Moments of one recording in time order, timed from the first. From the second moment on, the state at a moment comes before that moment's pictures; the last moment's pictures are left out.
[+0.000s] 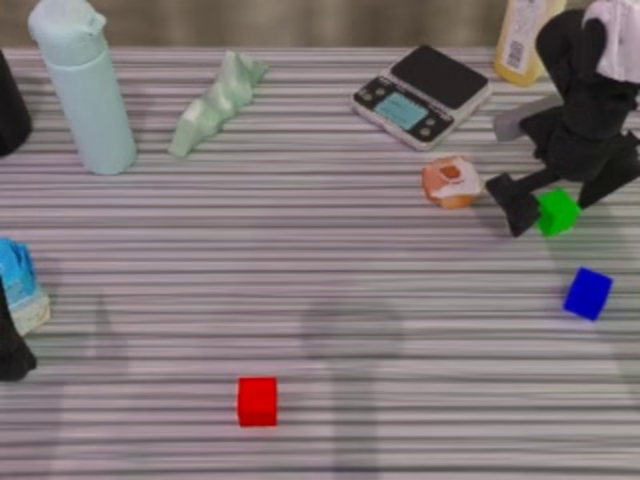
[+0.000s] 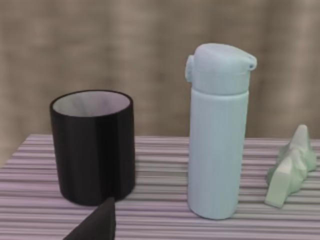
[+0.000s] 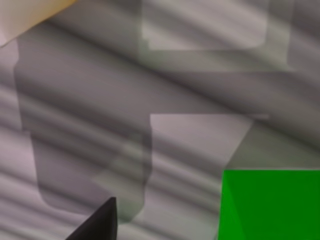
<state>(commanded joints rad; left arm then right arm) 0.02 0.00 0.00 0.00 0.00 0.00 0.16 2.46 1.91 -1.02 0.01 -0.27</state>
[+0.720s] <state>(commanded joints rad) 0.02 0.00 0.00 0.00 0.00 0.00 0.16 2.46 1.91 -1.02 0.01 -0.27</state>
